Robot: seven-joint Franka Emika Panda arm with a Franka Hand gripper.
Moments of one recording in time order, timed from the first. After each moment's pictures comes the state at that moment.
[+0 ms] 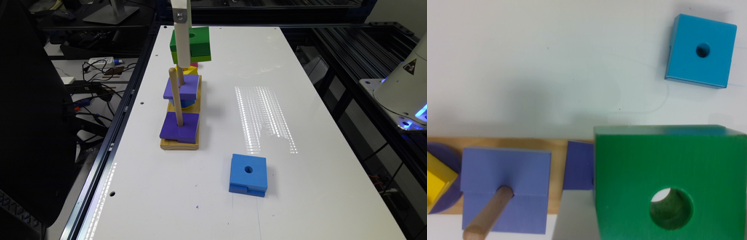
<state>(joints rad) -0.01 0.21 0.22 -1.91 0.00 2.14 0.98</state>
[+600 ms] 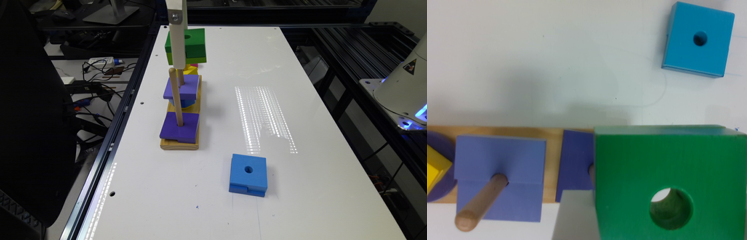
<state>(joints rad) -0.01 0.23 0.22 -1.89 0.00 2.17 0.98</state>
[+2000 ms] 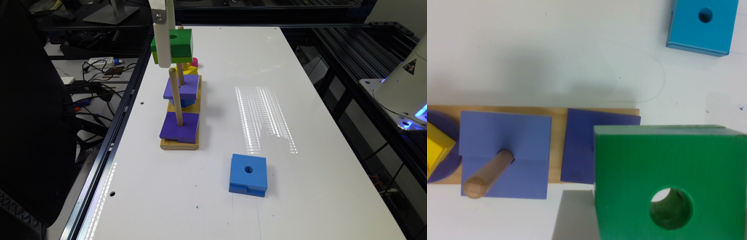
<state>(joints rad) -0.02 0.27 0.21 -1.84 -0.01 2.18 0.97</state>
